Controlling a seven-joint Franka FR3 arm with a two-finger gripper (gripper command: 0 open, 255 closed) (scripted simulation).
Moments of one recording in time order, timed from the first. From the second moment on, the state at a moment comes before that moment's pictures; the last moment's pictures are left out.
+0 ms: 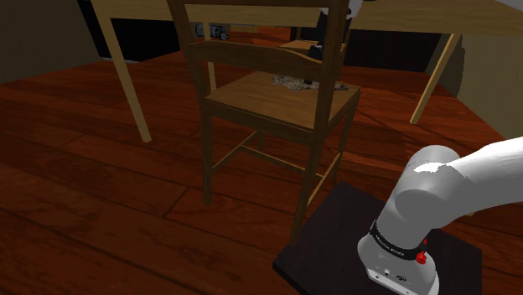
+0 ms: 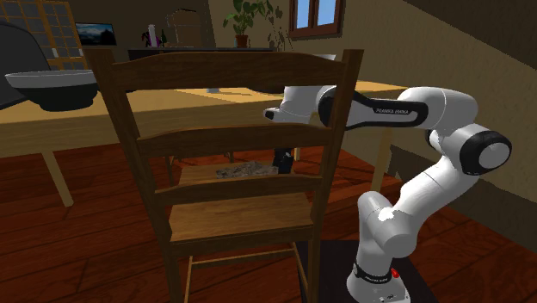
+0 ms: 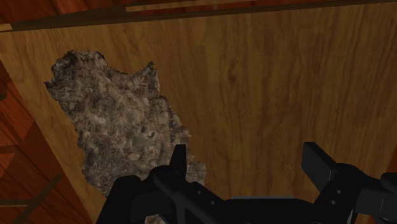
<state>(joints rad) -0.01 -0.79 -0.02 -2.27 -0.08 1.70 -0.12</state>
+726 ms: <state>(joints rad) -0.02 -0.46 -0.04 -2.06 -0.18 1.85 -0.22</state>
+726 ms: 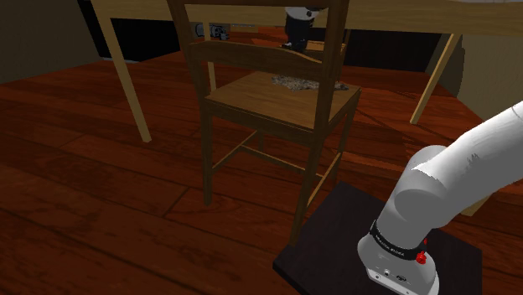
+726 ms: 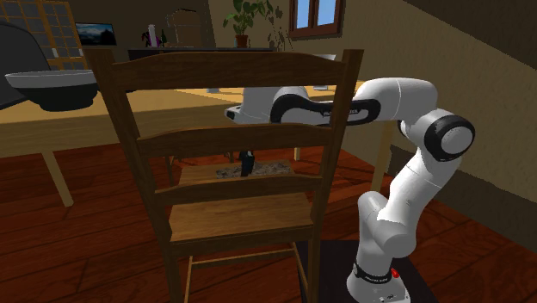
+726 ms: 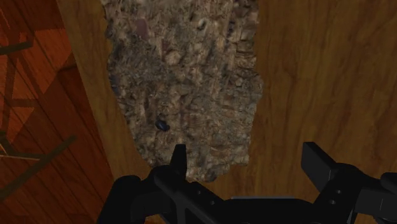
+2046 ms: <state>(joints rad) -0.02 -0.39 -0.04 -2.11 -0.22 1.98 -0.22</state>
